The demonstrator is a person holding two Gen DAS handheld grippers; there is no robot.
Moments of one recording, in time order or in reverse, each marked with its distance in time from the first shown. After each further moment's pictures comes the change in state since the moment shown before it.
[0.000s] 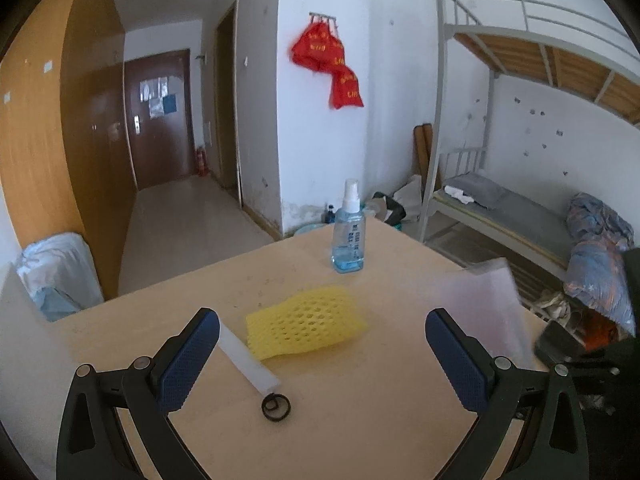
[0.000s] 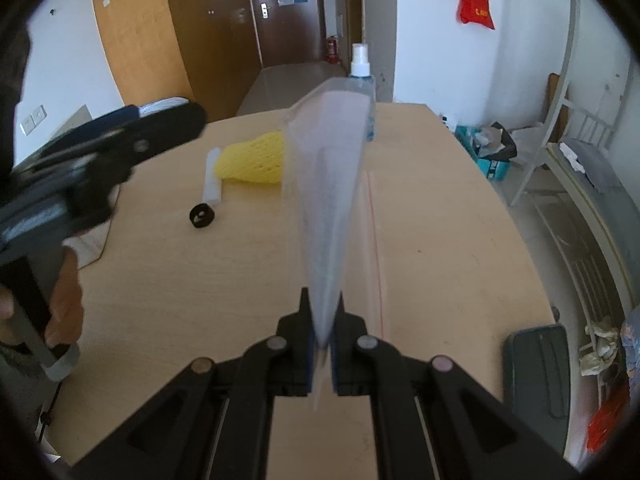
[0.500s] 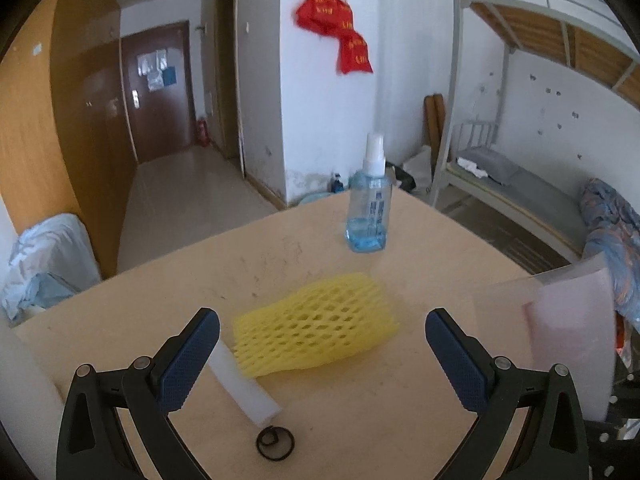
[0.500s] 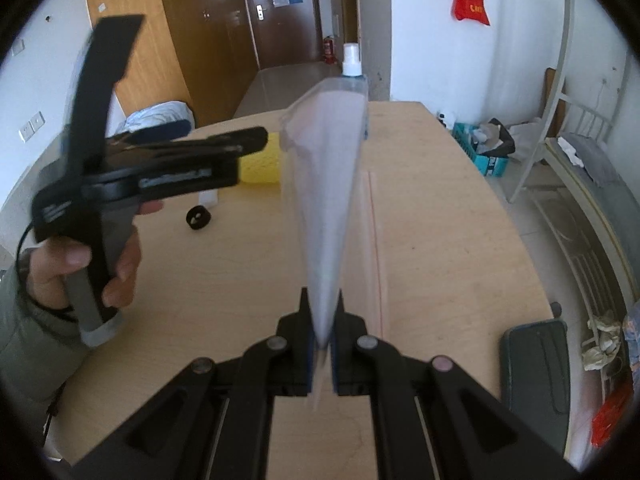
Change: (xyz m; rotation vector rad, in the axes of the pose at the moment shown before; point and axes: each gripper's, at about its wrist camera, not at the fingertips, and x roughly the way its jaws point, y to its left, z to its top) left arm 0.075 0.010 0.005 -0.006 0.128 0.012; right arm 0.000 -0.002 0.000 0.020 -0.001 0.003
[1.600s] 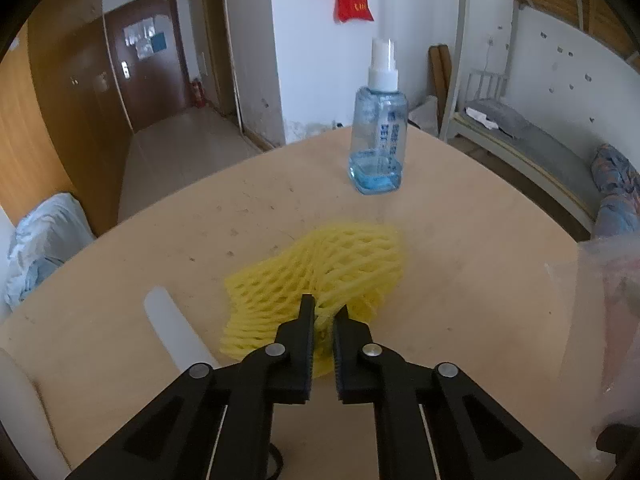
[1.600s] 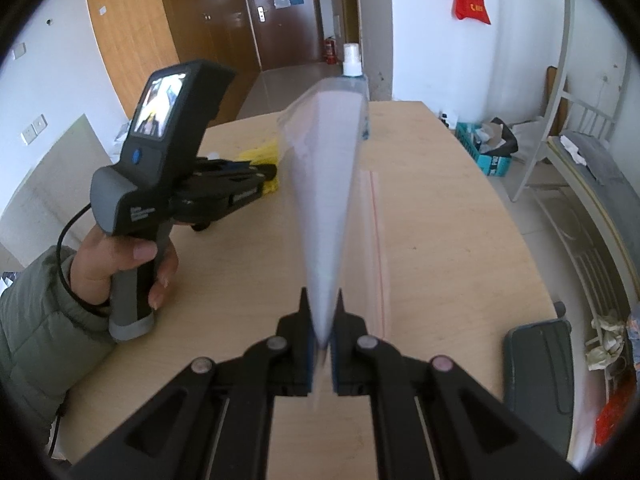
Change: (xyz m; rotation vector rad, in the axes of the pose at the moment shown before) left arm 0.051 0.000 -0.009 0.030 0.162 0.030; right arm 0.001 -0.003 0.001 0.006 -0.006 0.019
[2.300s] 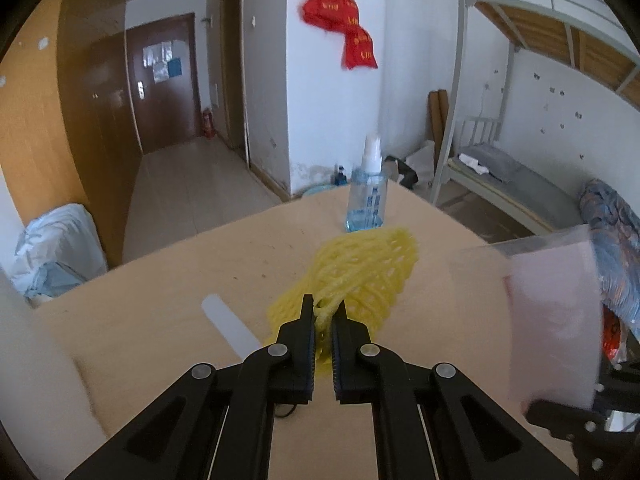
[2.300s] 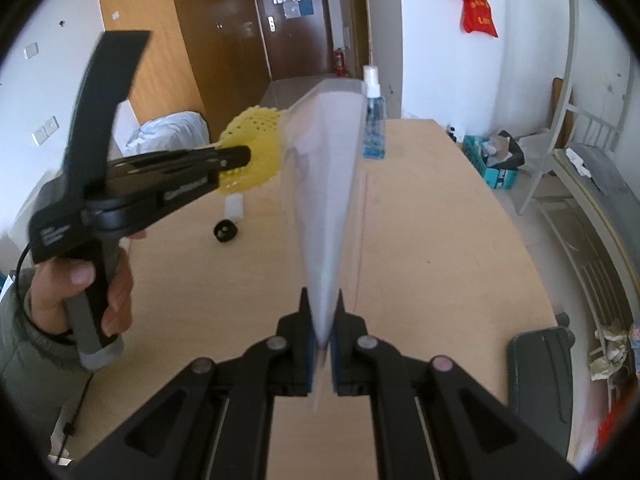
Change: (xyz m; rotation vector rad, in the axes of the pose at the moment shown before) left arm -0.100 0.004 -0.007 -0.042 -0.156 -0.011; right arm -0.018 0.006 -0.001 -0.023 -0.048 0.032
